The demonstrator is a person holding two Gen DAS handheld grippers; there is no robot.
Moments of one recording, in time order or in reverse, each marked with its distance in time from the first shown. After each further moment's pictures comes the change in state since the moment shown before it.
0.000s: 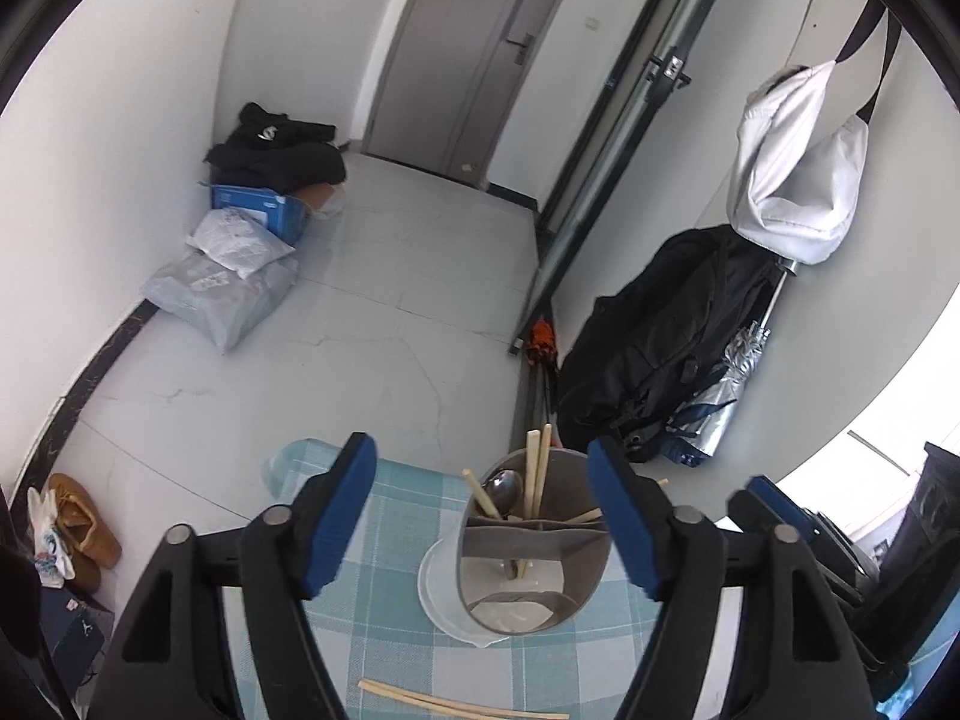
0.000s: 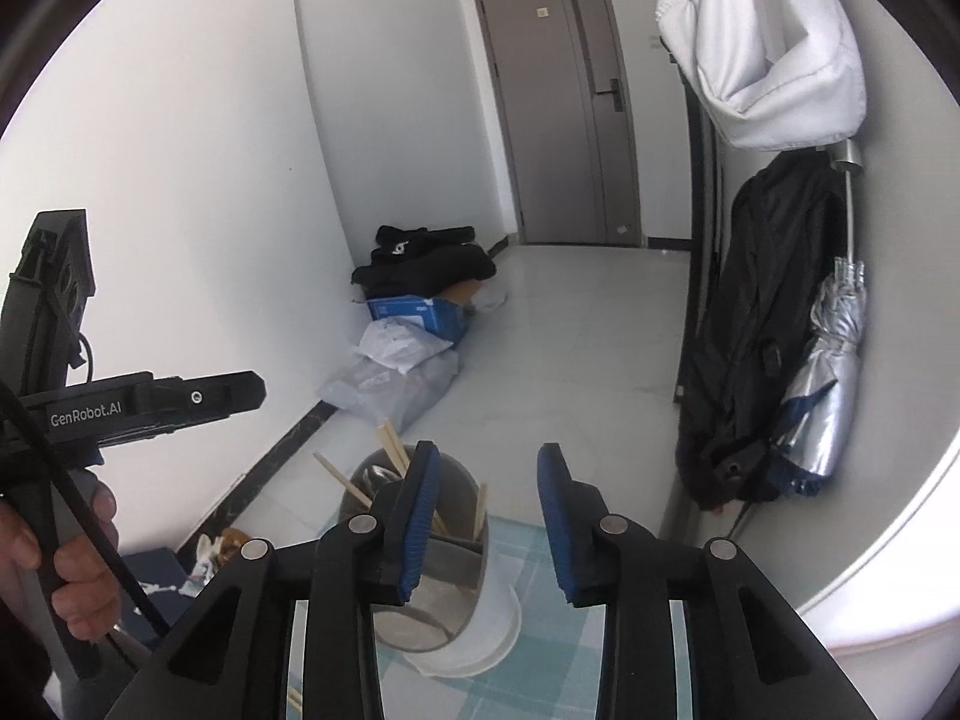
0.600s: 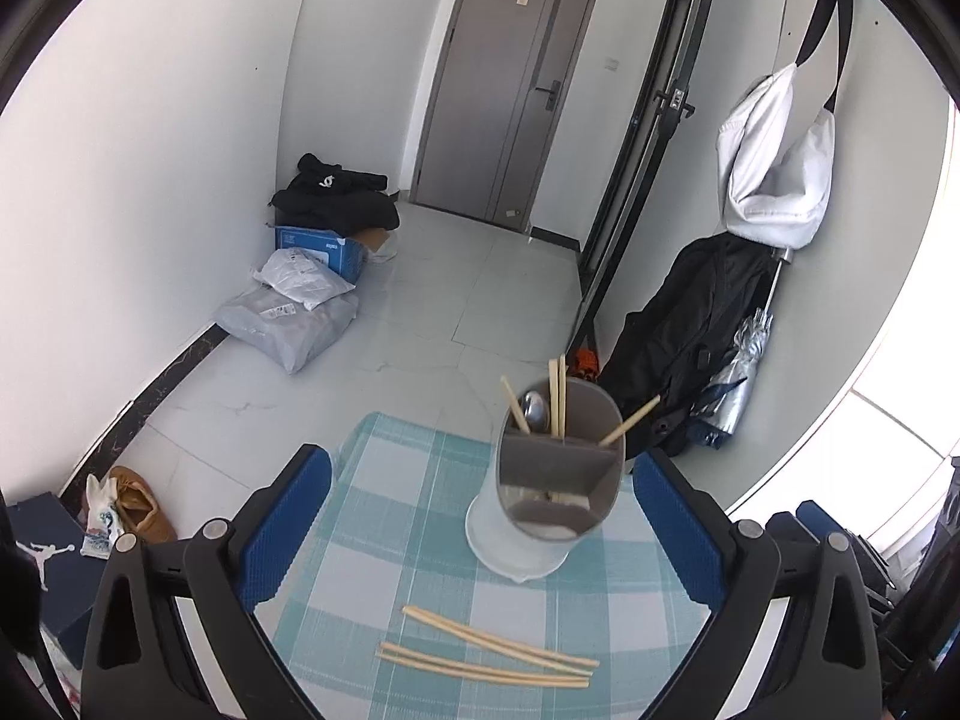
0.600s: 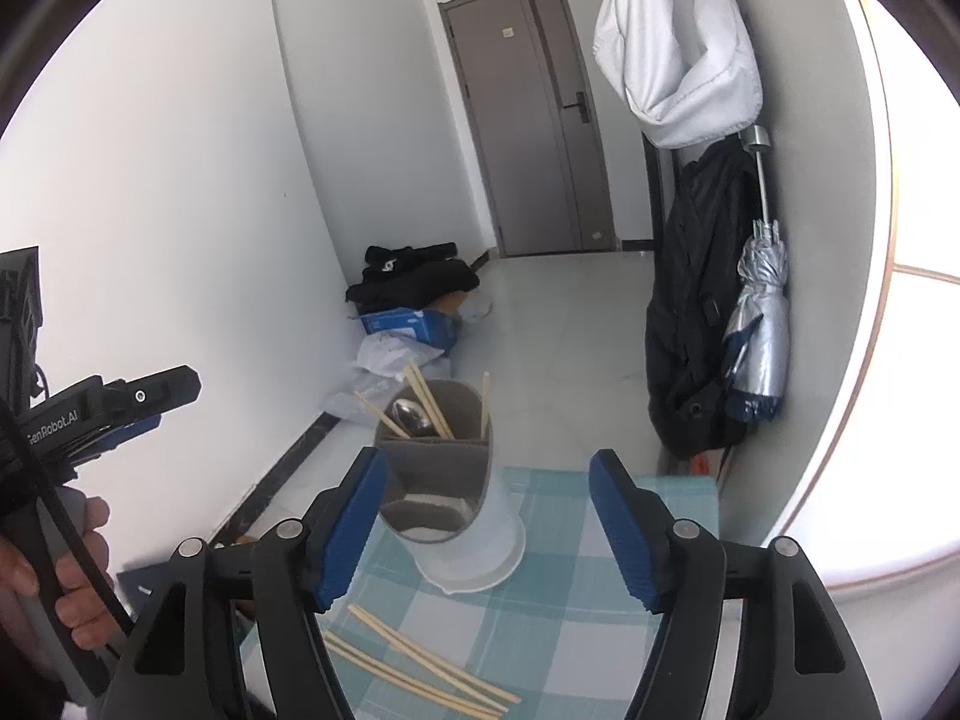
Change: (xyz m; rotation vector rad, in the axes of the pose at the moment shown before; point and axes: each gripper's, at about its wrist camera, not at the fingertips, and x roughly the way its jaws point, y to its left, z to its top) left arm -0.067 -0.011 -0.073 0.027 -0.123 0.126; right arm -0.083 0.011 -0.064 0.078 -0.048 -0.026
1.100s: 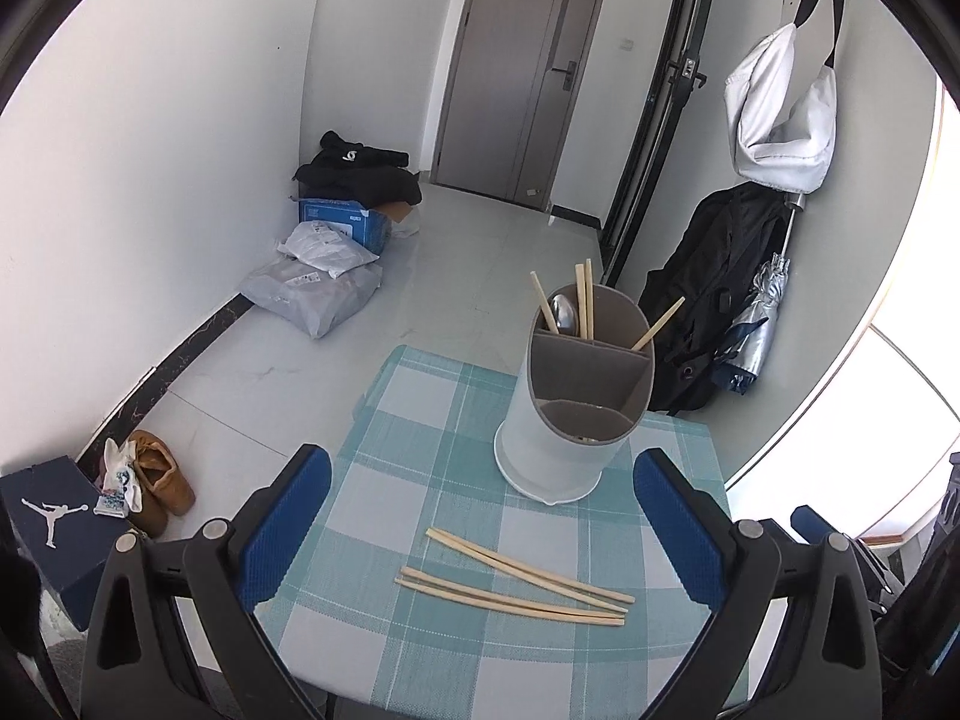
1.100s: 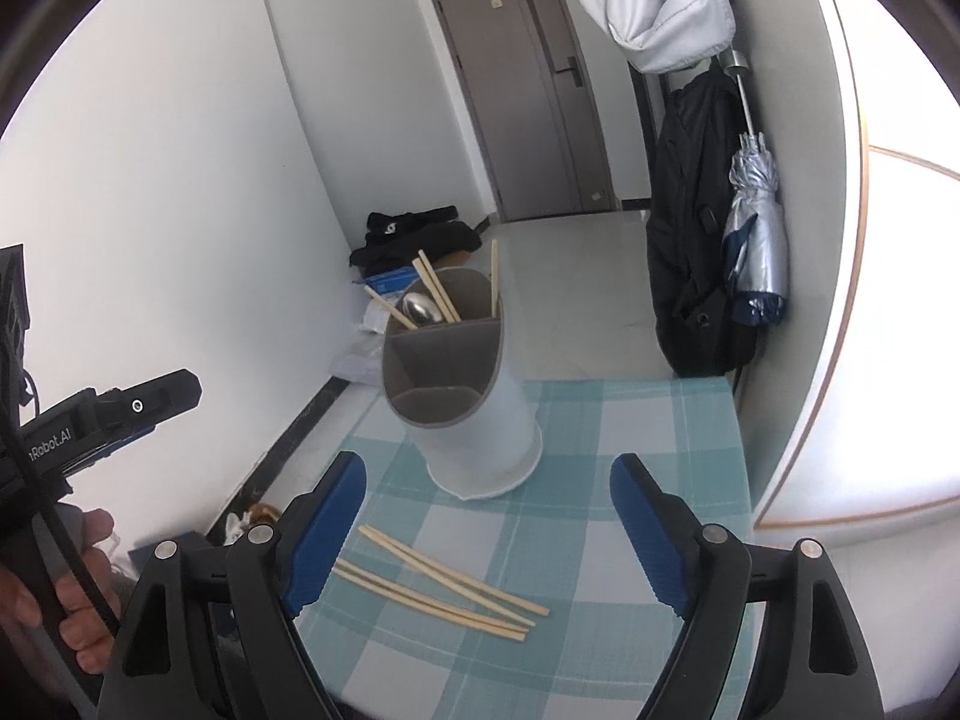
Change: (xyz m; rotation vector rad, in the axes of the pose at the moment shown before) left arm -0.003 0.011 -0.061 0.002 0.028 0.050; right arm 0.001 0.002 -0.071 0.024 0.075 0.017
